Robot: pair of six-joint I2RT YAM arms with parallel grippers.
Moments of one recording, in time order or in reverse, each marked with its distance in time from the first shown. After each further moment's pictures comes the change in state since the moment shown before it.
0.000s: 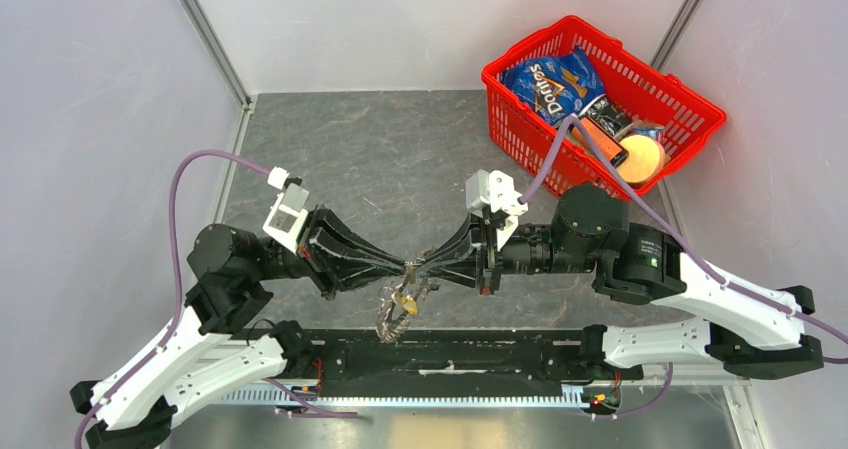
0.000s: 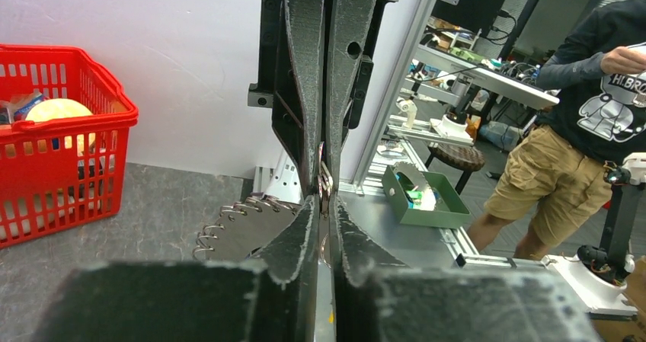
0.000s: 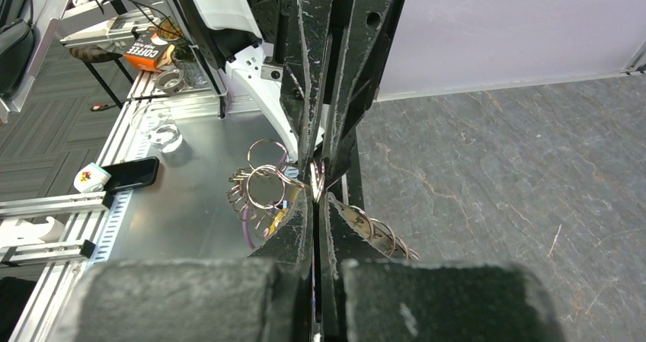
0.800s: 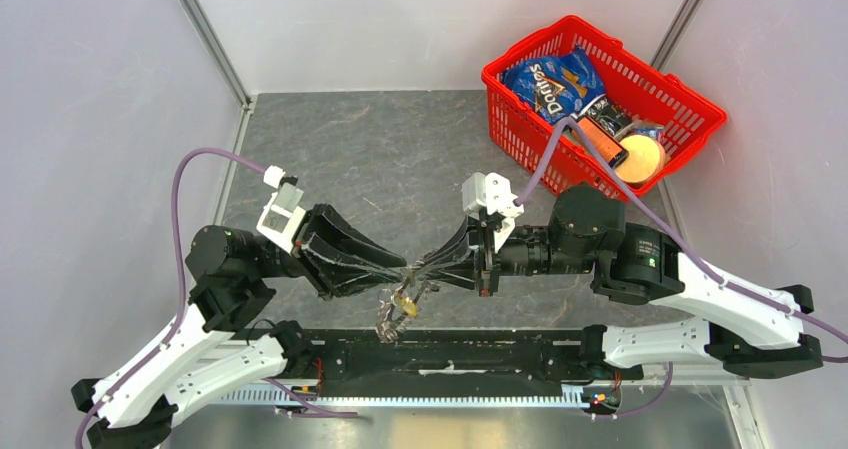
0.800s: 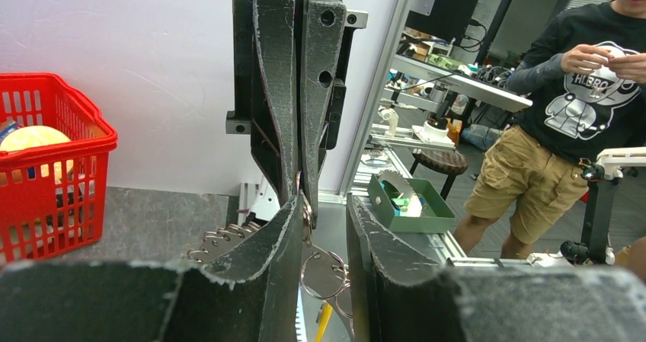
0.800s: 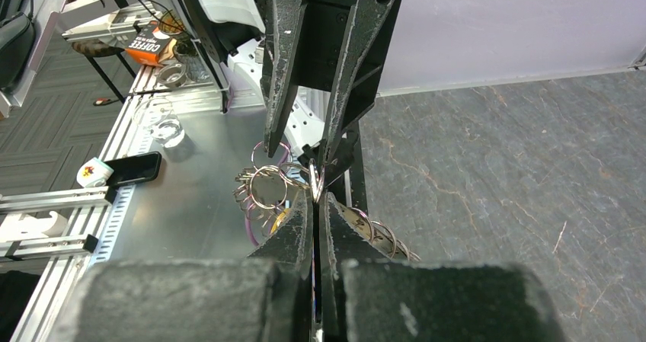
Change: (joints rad) left arm 0.000 0.016 -0.005 0.111 0.046 -0.053; right arm 0.002 0.005 0.000 -0.006 0.004 0.000
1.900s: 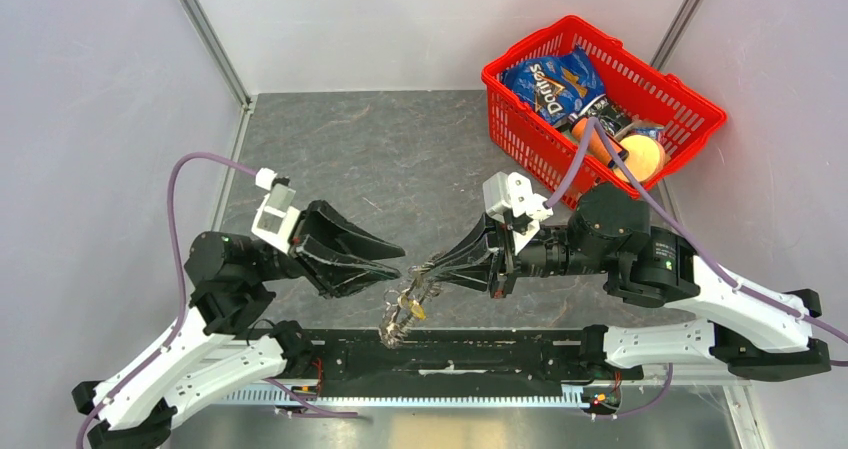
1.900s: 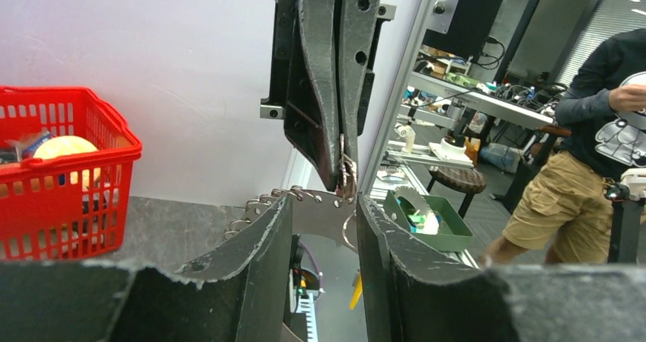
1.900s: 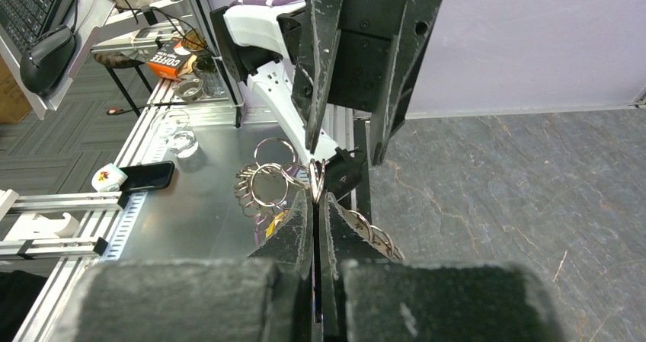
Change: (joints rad) left arm 0.000 -0.040 -0.036 0.032 -0.076 0.011; right arm 0.000 -0.040 -0.001 0.028 -0.047 -0.011
